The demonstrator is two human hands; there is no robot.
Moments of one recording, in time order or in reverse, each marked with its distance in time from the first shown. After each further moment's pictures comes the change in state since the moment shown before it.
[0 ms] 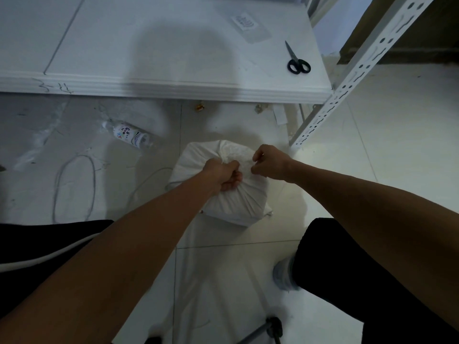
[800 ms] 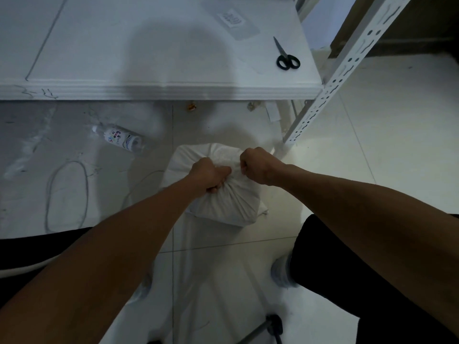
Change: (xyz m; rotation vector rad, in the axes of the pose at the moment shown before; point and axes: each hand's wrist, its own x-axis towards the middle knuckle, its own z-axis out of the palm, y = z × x) left_hand 0.012 -0.006 -0.015 0.566 0.082 0.169; right_hand 0.003 -0.003 0.014 -0.506 0.021 -0.260
